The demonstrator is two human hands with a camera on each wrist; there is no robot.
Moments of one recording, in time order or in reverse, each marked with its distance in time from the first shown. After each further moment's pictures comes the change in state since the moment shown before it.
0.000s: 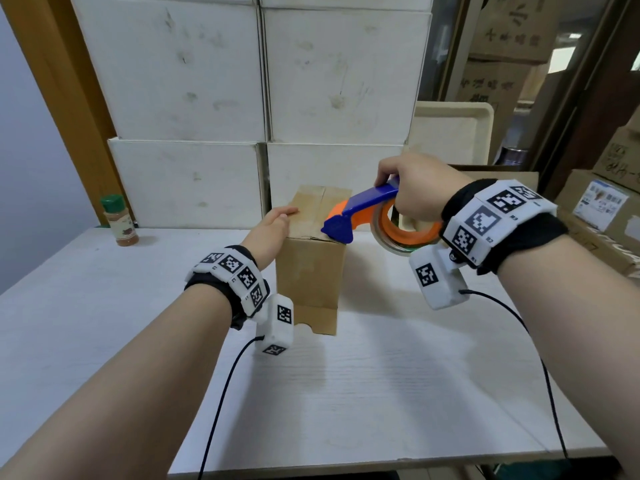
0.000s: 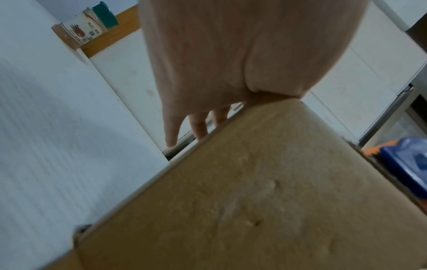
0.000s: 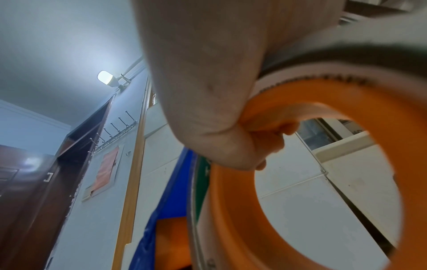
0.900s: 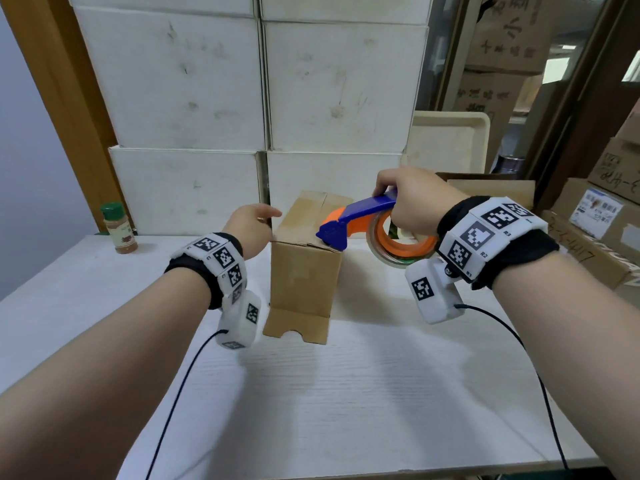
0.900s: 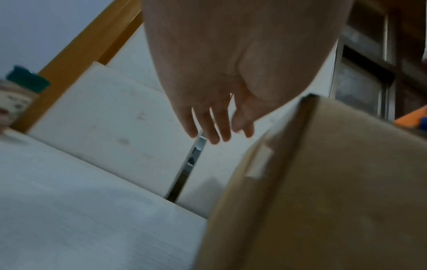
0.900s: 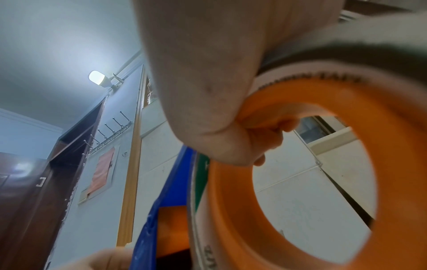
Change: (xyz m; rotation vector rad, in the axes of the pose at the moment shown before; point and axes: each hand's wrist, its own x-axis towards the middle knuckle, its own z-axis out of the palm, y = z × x) left_hand 0.011 0.013 -0.032 0.349 0.080 0.095; right_hand -0.003 -0.005 0.005 0.037 -0.003 0.038
